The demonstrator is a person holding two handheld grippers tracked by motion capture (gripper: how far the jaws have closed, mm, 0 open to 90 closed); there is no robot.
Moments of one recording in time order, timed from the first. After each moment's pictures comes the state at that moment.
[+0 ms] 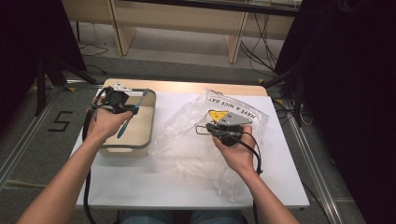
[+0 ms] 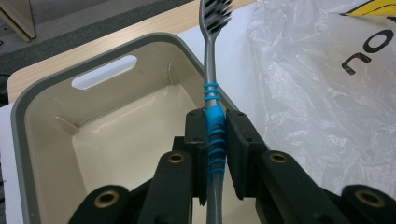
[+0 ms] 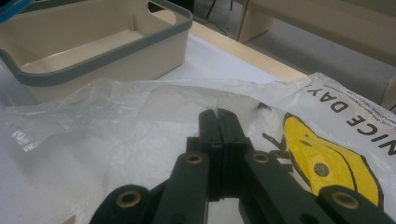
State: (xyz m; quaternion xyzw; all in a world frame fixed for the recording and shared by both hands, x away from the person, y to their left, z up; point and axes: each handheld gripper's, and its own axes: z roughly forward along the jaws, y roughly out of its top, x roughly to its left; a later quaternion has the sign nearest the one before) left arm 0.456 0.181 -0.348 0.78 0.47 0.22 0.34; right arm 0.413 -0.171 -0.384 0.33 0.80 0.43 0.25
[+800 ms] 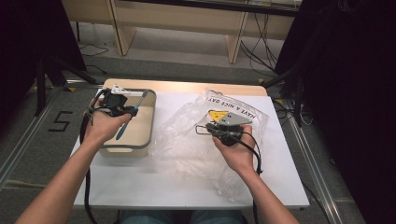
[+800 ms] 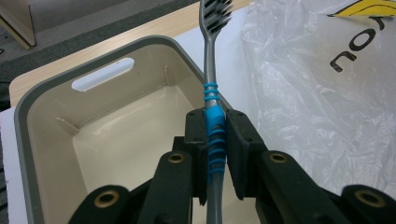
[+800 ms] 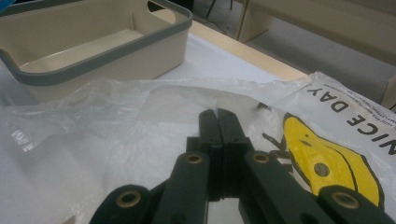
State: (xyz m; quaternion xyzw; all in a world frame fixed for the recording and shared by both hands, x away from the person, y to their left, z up) left arm 0.444 0.181 -0.345 0.79 0.46 0.22 0.35; right arm 0.414 -0.171 -0.385 0.33 0.80 0.43 0.25
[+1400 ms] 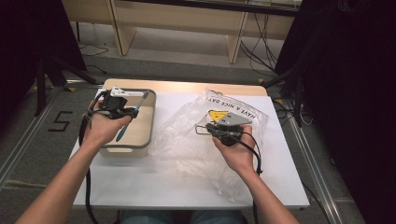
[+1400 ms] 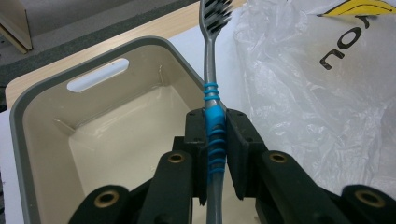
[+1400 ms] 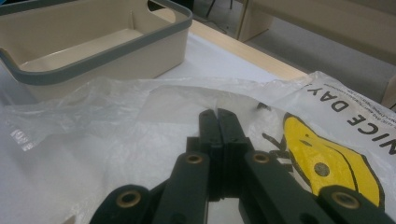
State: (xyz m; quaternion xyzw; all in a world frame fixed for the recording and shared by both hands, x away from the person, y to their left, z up) left arm 0.436 0.181 -0.345 0.79 0.45 0.22 0.35; right arm 0.414 -0.171 -0.385 0.33 0.81 0.43 0.25
